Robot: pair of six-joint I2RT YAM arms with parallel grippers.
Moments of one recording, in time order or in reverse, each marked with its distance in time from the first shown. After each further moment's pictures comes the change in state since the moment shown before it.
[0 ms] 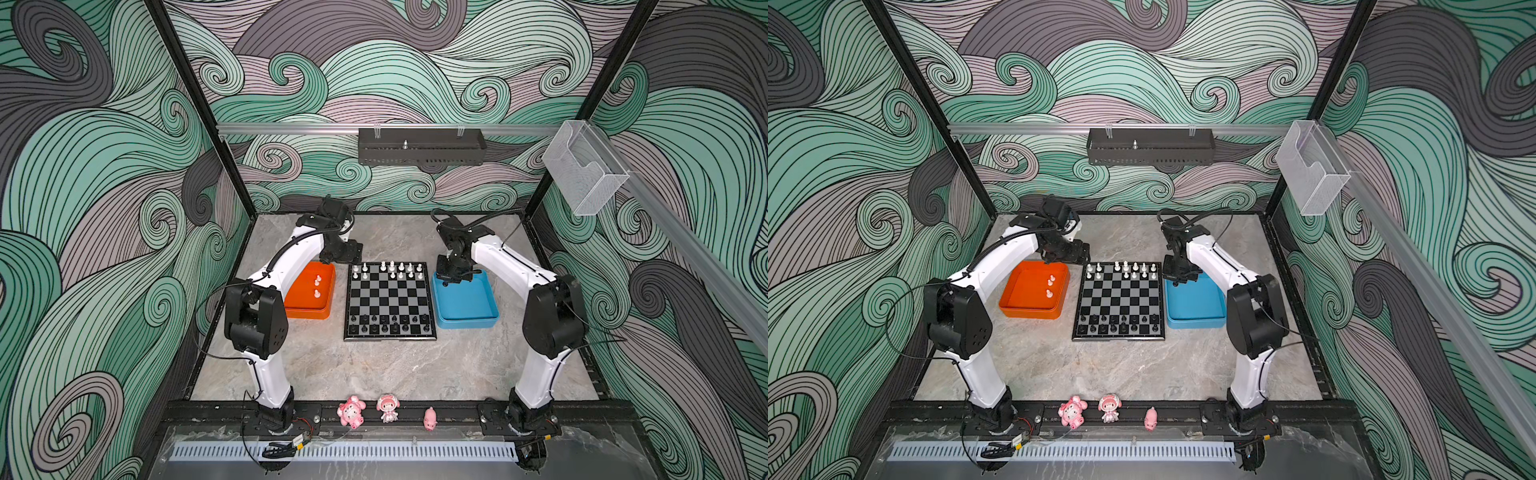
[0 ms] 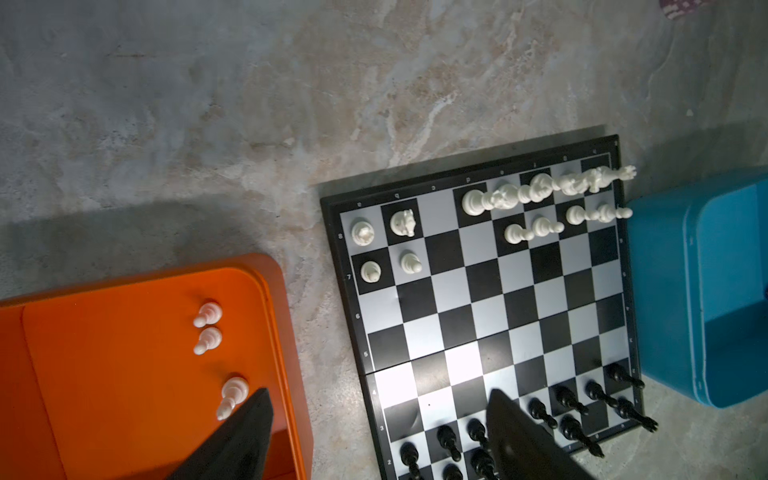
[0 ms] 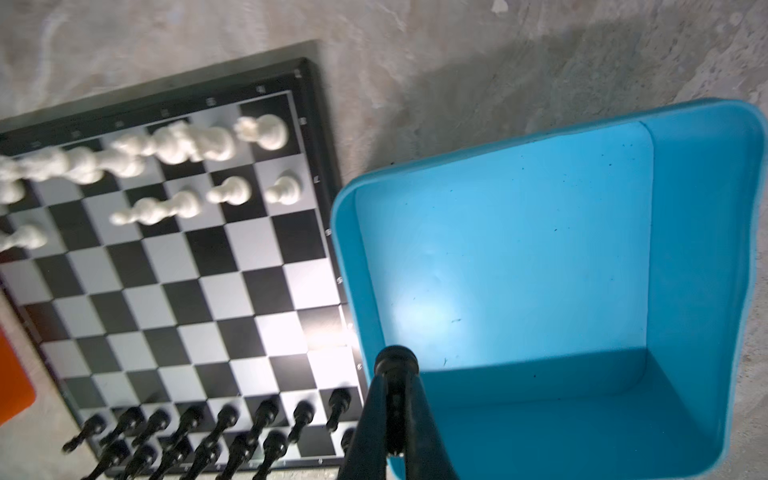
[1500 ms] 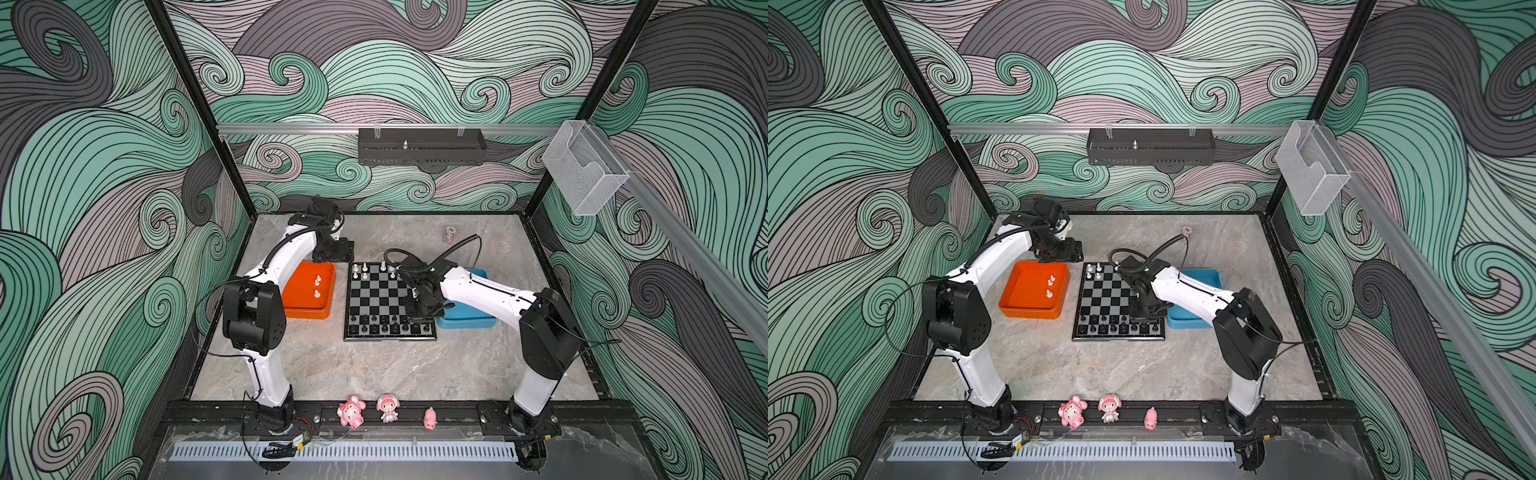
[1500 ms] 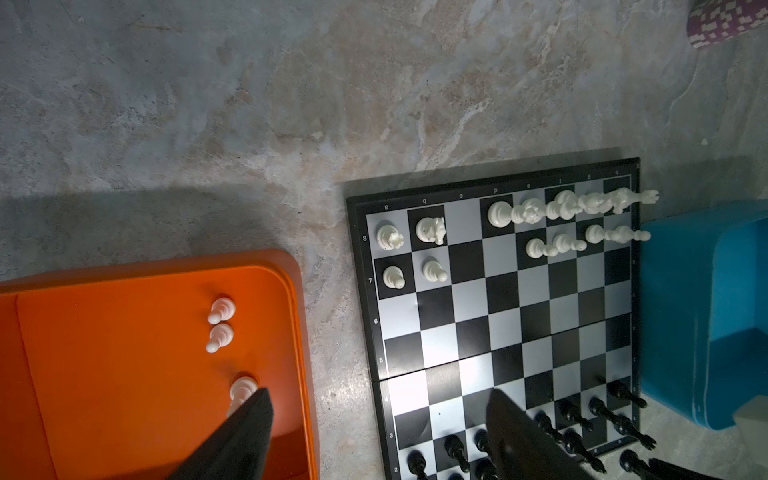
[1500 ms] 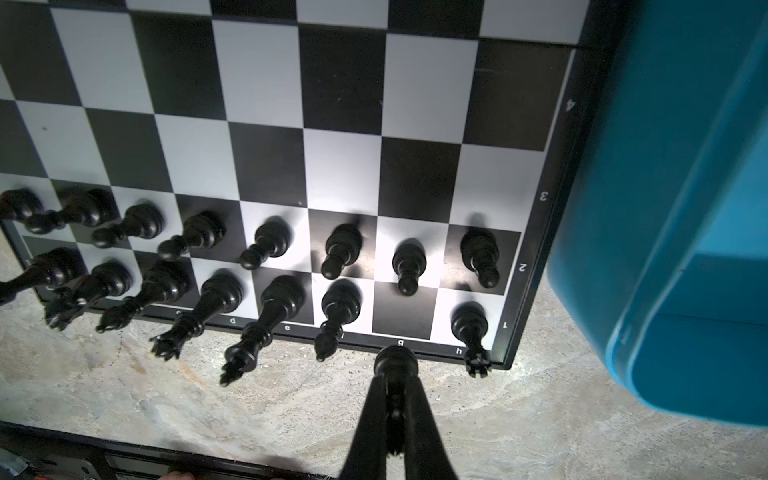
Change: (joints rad) left arm 0.043 0.019 -0.009 0.010 0.033 -0.023; right arm 0.333 0.002 -0.201 0.056 -0.084 0.110
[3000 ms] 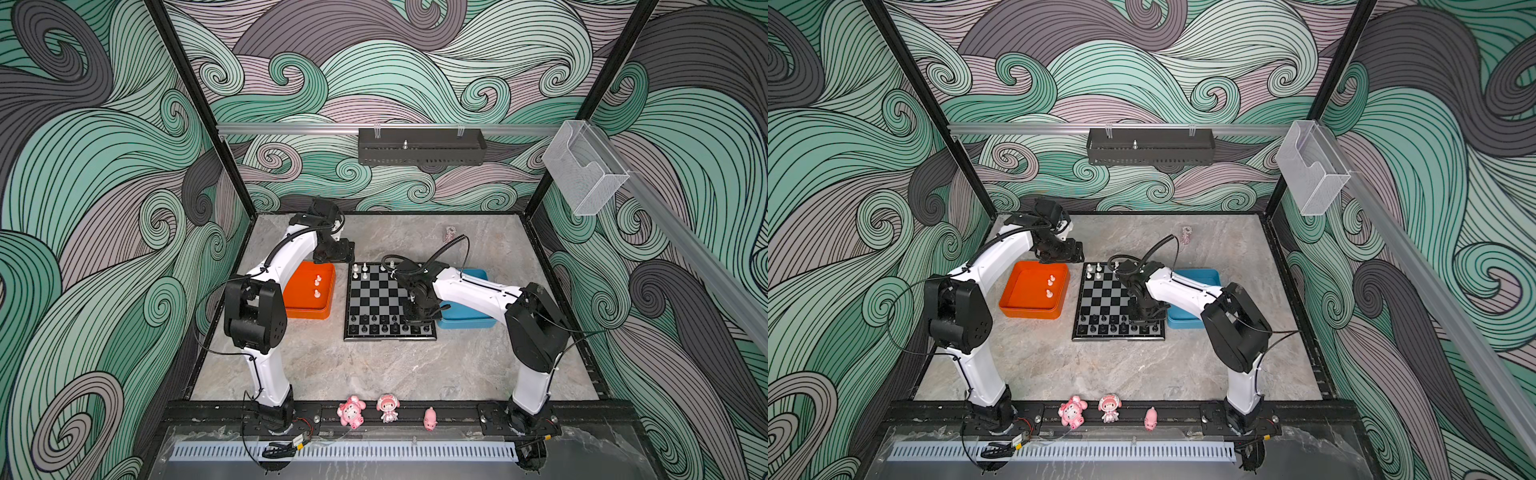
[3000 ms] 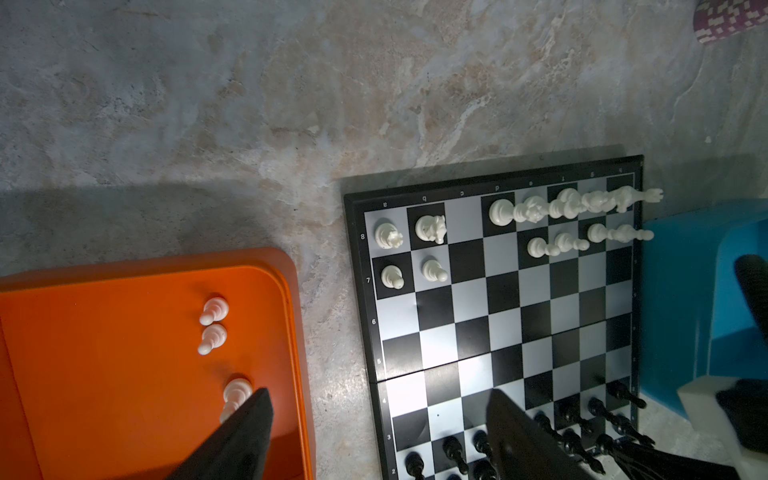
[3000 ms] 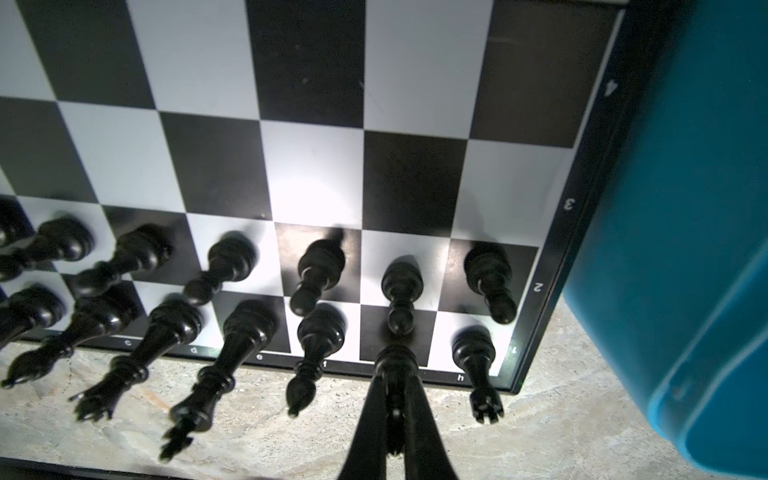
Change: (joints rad) left arm 0.000 0.013 0.000 0.001 0.007 -0.007; right arm 0.002 0.058 0.000 0.005 -0.002 0.000
